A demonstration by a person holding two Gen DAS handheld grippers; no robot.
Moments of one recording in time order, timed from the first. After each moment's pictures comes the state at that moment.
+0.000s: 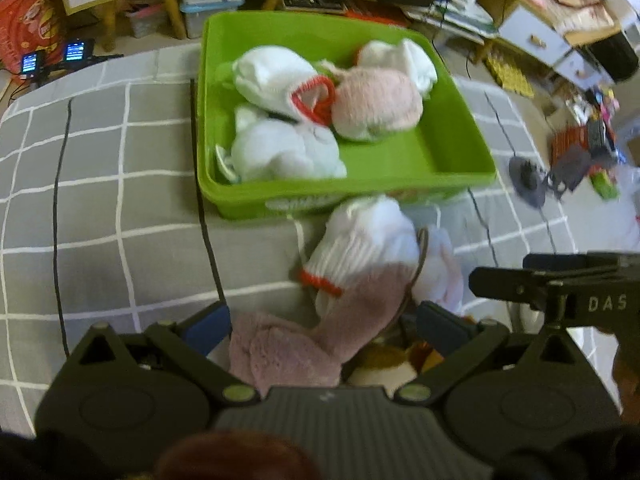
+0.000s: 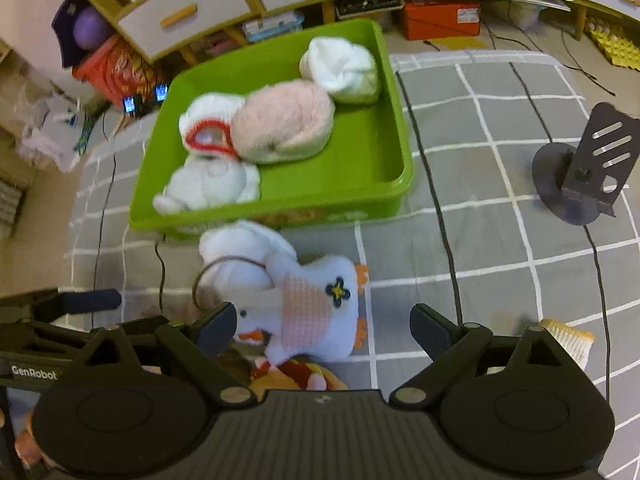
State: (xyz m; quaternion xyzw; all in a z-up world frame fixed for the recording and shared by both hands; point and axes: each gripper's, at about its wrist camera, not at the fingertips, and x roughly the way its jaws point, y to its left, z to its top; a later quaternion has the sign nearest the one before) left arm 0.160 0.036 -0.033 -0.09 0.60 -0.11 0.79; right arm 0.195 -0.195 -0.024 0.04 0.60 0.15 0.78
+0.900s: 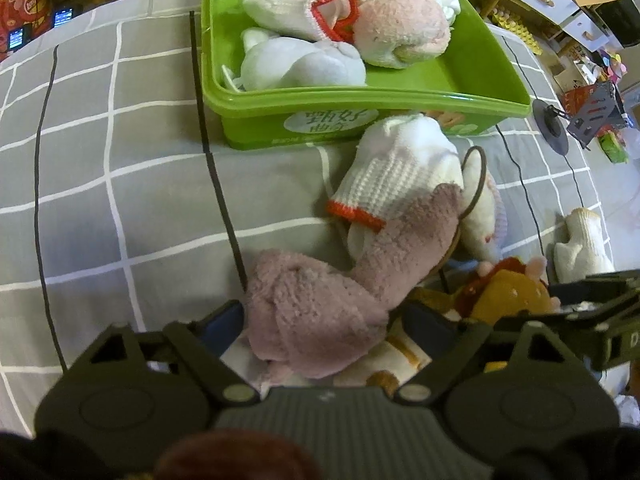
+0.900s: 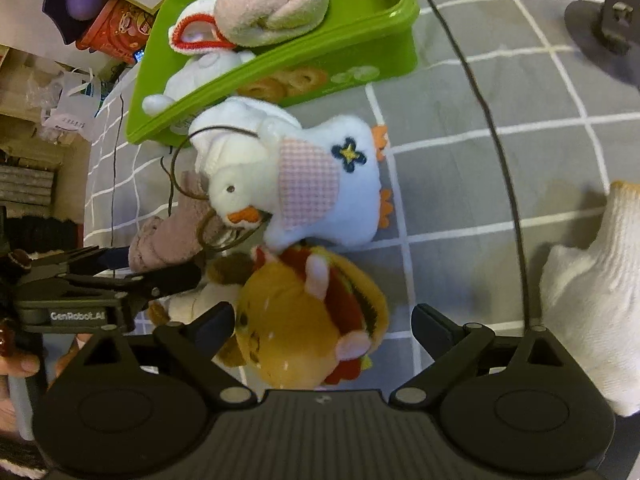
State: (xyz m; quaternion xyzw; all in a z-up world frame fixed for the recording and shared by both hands) left arm 0.147 0.046 -0.071 -0.07 0.64 -0.12 0.75; right arm 0.166 -0.204 -0.082 0.12 0.69 0.19 0.69
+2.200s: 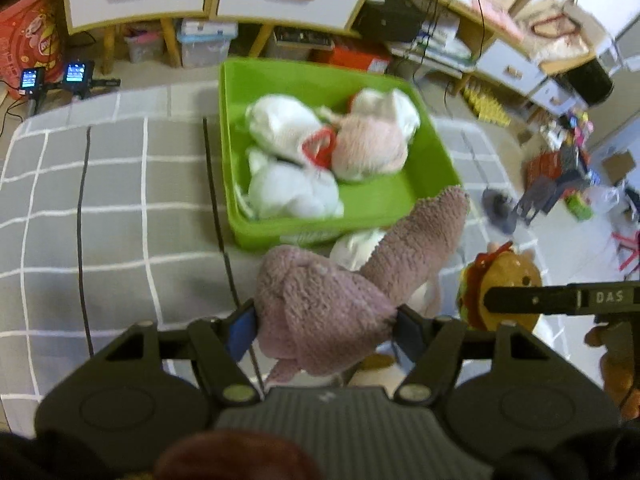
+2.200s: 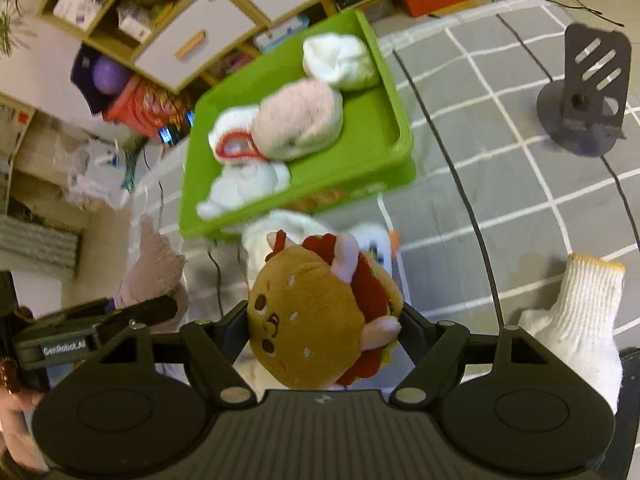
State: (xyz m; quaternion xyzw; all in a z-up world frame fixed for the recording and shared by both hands) left arm 0.152 0.072 0.009 -0.12 0.55 -0.13 0.81; right arm 0.182 -0.231 -0.009 0.18 0.59 0.17 0.77
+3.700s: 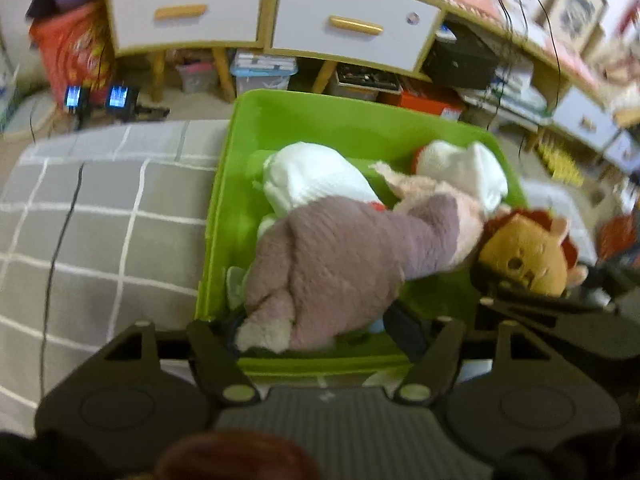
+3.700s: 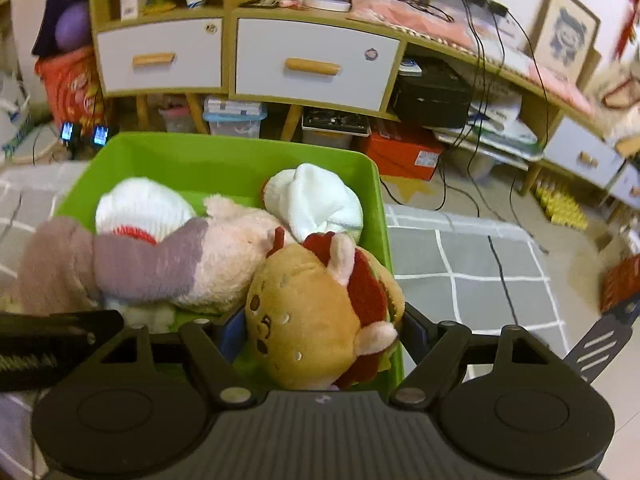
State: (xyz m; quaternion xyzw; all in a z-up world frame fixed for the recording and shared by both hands) left arm 0.229 0.020 -0.056 -0.09 0.50 -0.01 0.86; right arm 0.254 -0.124 -0.052 -0.14 0.42 0.05 0.89
